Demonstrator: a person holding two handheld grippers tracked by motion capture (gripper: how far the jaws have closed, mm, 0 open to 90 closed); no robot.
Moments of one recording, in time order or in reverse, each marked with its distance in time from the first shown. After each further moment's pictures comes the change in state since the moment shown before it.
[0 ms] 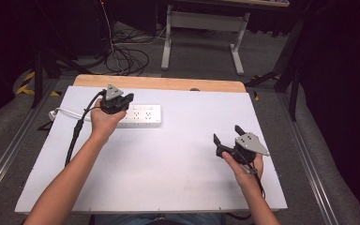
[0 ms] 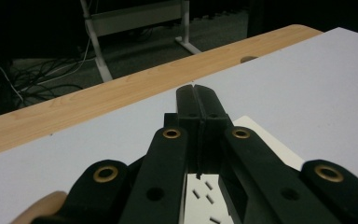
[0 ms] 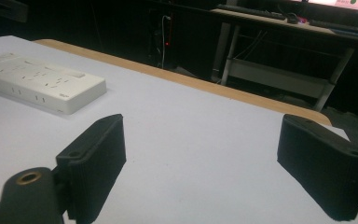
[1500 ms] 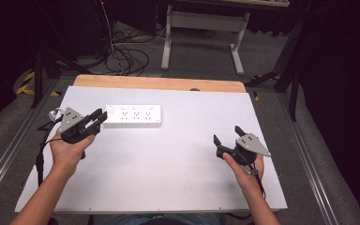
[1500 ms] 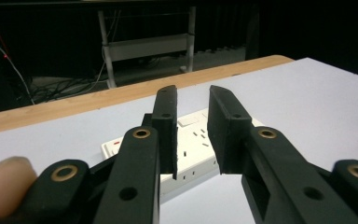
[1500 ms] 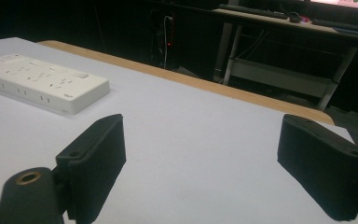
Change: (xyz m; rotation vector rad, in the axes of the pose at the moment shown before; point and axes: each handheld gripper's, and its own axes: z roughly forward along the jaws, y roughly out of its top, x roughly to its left) left arm 0.005 -0.041 -0.124 -0.130 0.011 -0.066; right arm 0.001 0.000 -0.003 -0.002 0.008 0.007
